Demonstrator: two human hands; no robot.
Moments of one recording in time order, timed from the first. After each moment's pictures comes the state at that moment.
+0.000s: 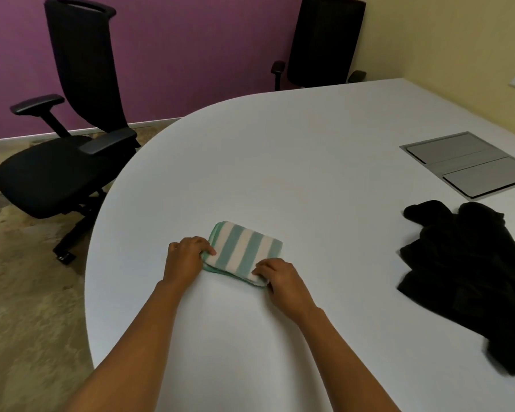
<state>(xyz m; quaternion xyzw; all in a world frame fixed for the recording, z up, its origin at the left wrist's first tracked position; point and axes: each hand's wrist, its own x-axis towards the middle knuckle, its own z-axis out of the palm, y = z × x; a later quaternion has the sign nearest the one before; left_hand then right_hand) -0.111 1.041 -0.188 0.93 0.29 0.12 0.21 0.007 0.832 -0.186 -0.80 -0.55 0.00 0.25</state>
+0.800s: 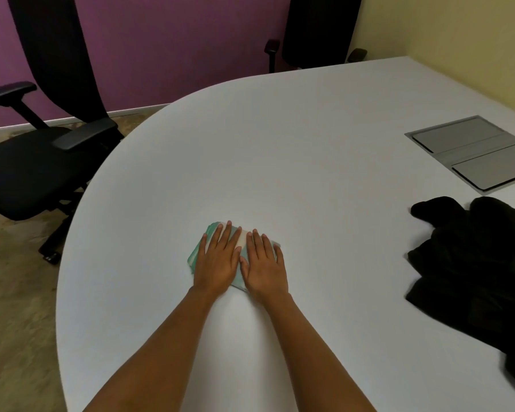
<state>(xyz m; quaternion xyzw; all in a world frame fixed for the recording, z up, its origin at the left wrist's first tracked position) -0.035 1.007 -0.227 0.96 0.25 0.04 0.13 0.030 0.899 -0.219 -0.92 -0.37 0.06 0.10</state>
